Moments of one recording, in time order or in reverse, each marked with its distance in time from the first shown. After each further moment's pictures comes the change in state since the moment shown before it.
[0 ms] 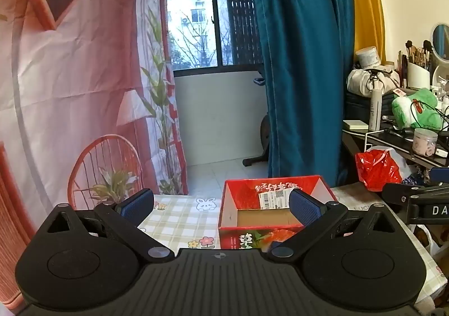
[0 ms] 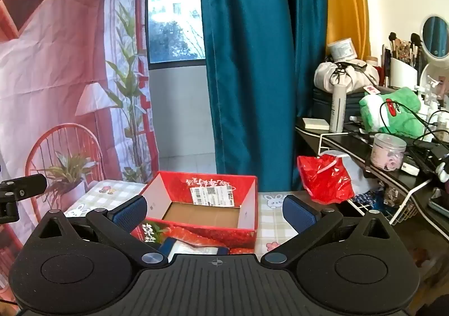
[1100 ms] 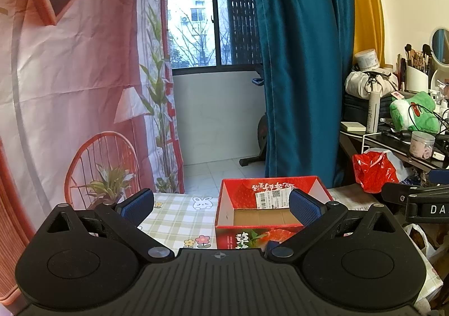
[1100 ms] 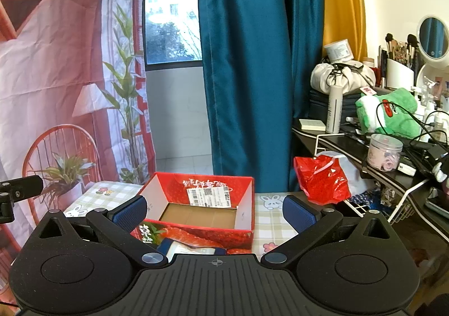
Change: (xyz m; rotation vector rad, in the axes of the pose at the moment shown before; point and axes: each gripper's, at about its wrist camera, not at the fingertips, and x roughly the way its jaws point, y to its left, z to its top) left arm -0.004 0.000 0.000 -0.003 -0.028 -0.012; right arm -0.002 -0.006 0.000 0.003 -0.011 -0.005
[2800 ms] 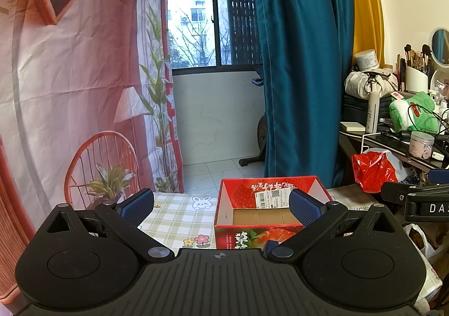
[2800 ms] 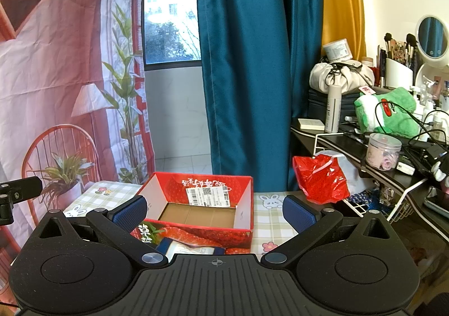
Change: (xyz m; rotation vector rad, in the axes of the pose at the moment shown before) left arm -0.001 0.000 -0.001 0.000 -0.003 -0.003; right arm 0.000 0.001 0.000 -0.002 0.000 -0.002
